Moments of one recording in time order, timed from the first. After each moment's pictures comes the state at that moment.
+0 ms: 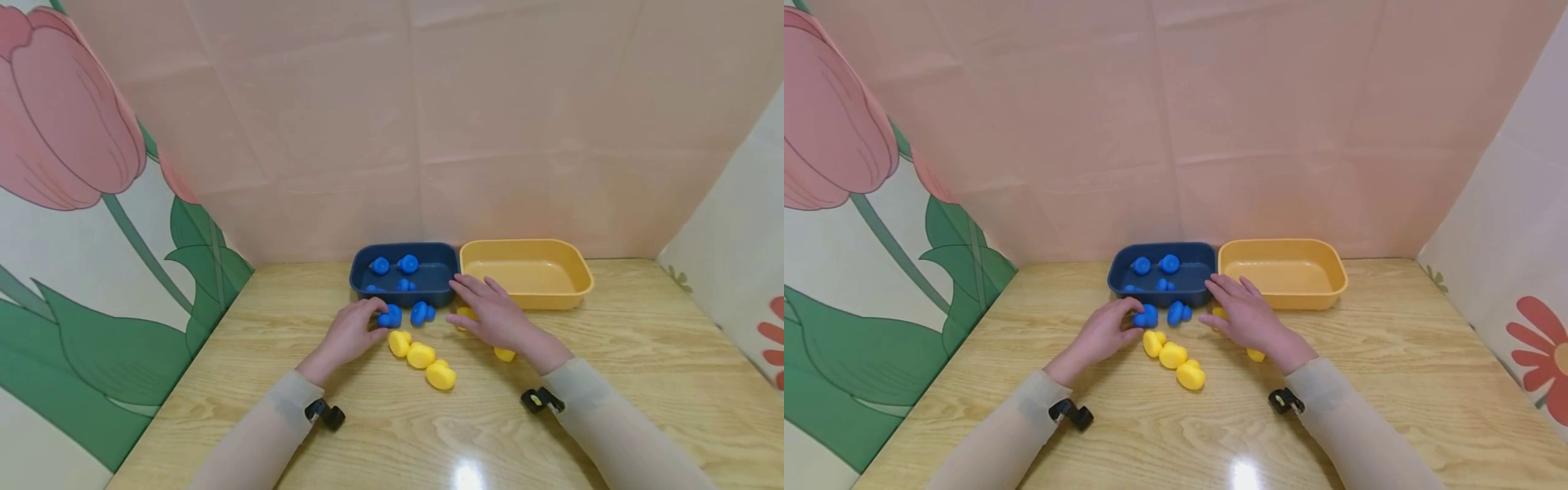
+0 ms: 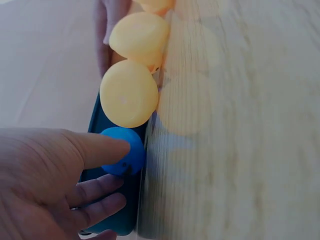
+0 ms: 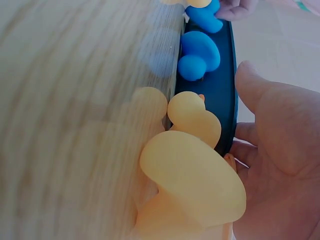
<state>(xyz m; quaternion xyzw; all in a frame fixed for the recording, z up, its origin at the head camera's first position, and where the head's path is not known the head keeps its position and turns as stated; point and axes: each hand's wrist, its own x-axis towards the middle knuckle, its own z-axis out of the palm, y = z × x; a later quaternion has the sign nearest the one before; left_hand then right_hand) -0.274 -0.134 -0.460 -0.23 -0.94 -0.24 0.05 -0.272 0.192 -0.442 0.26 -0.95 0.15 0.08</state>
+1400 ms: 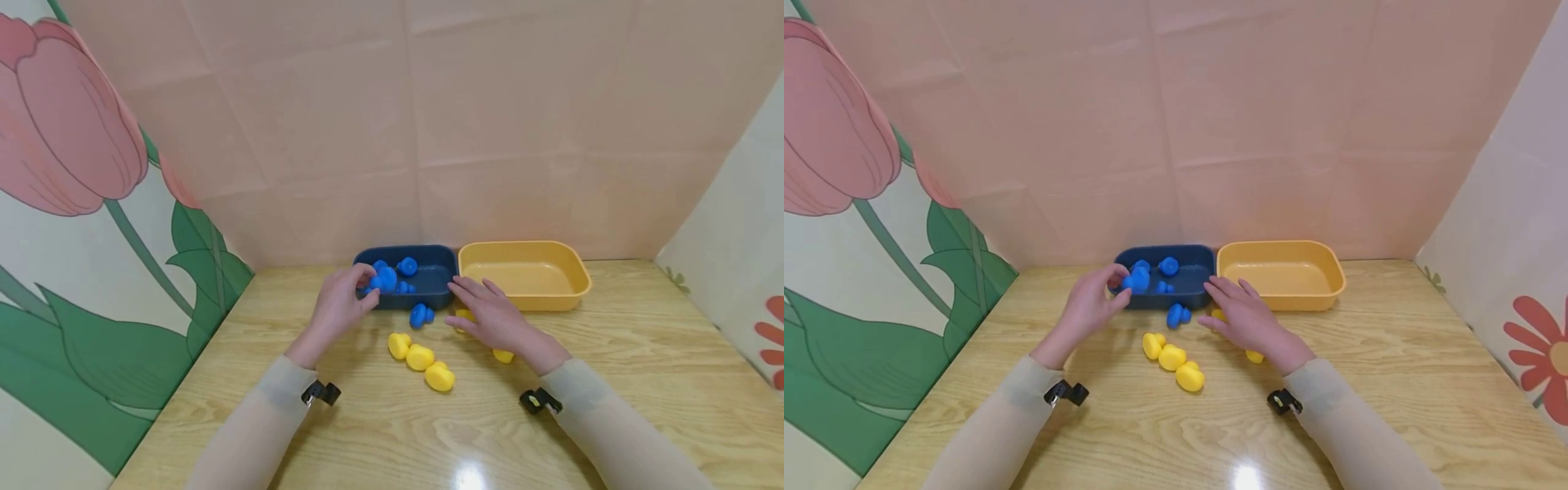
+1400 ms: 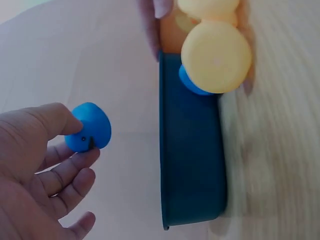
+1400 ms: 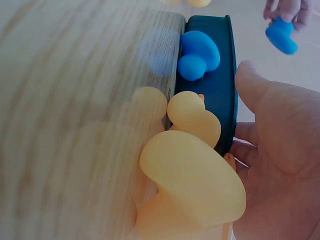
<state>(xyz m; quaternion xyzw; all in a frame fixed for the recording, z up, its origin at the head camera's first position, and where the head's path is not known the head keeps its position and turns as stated) -0.275 -0.131 -0.394 -0.20 -0.93 -0.28 0.17 -0.270 0.191 -0.442 0.26 -0.95 0.15 0.08</state>
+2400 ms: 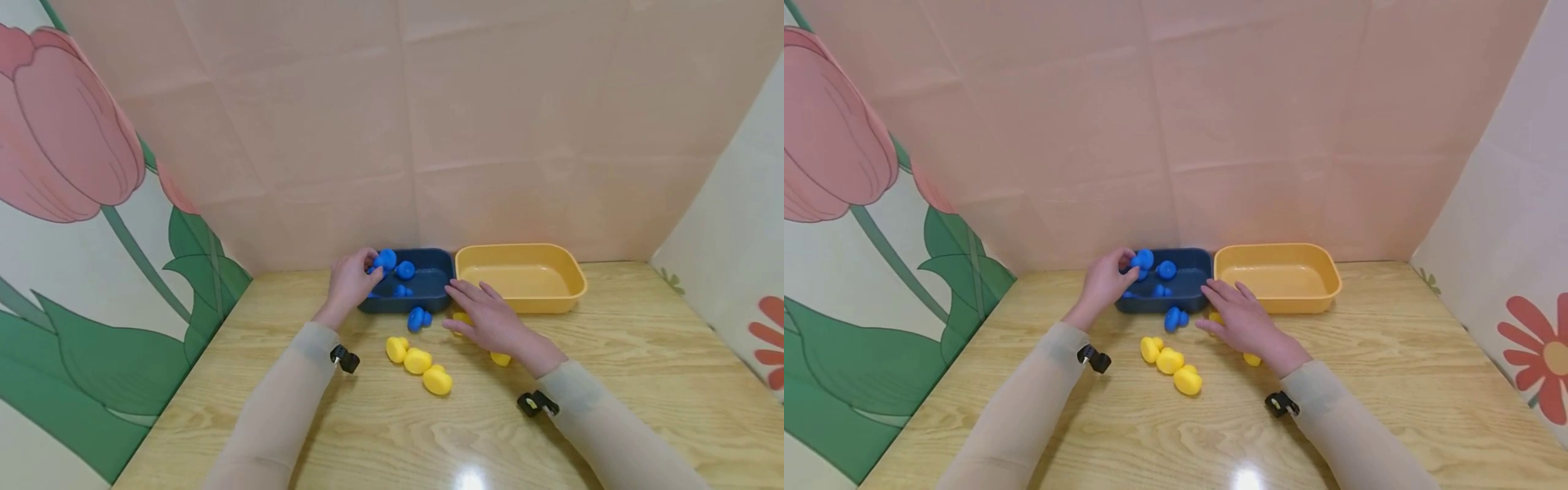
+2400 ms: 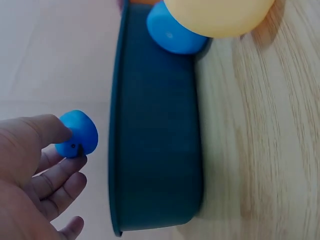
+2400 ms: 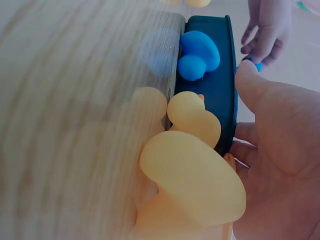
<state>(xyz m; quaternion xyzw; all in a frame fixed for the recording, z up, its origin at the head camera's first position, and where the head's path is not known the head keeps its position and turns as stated) -0.350 -0.111 -0.406 -0.14 -0.93 -0.28 0.18 -0.271 0.193 -0.446 0.26 -0.95 0.15 0.08</state>
